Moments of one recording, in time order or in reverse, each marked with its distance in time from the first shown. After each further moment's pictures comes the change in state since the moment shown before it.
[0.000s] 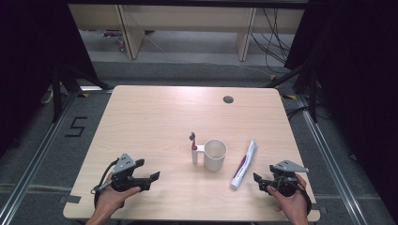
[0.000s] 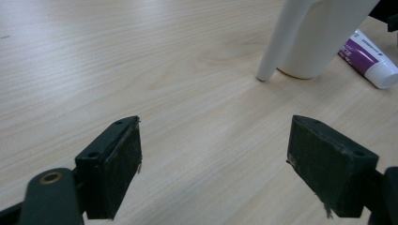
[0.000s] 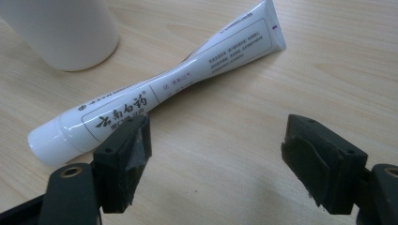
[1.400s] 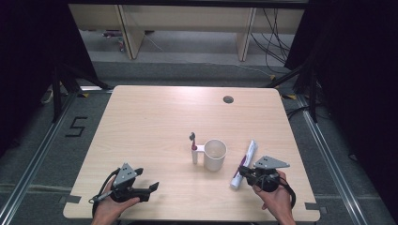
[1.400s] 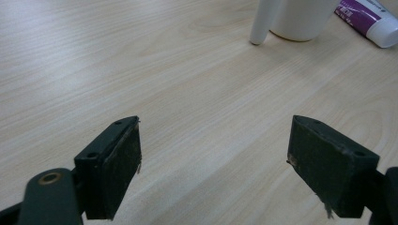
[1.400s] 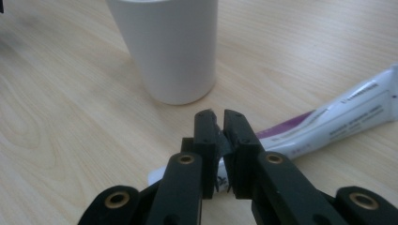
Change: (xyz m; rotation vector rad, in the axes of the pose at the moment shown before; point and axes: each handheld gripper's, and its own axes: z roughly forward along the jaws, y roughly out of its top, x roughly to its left) left arm -0.011 -0.019 -0.005 0.059 0.020 0.052; right arm 0.050 0.030 0.012 -0.009 0.193 -0.120
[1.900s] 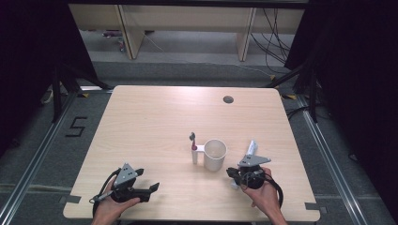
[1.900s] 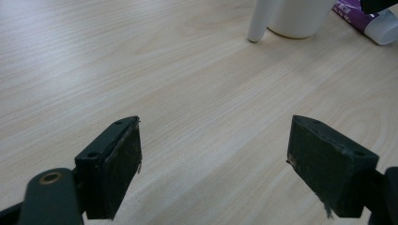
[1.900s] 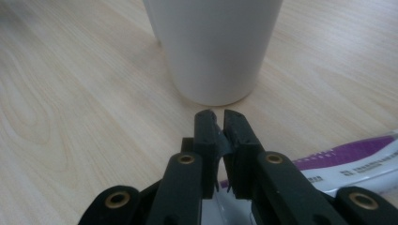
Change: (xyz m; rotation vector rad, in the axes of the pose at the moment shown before) left arm 0.000 0.000 0.001 0.010 -0.005 0.008; right arm 0.016 0.010 0.031 0.096 0.045 -0.065
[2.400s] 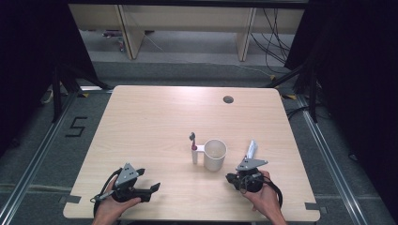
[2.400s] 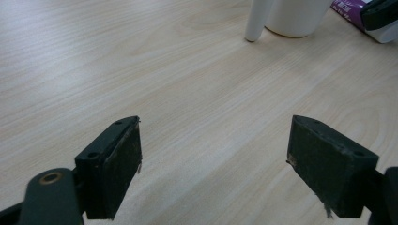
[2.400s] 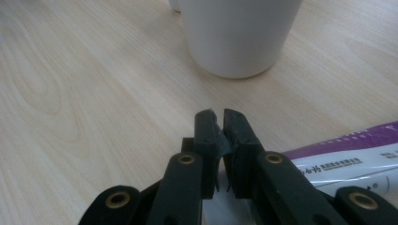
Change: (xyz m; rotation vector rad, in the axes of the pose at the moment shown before) left arm -0.001 0.001 0.001 0.012 -0.002 0.017; right arm 0.004 -0.009 0.001 0.074 0.034 -0.007
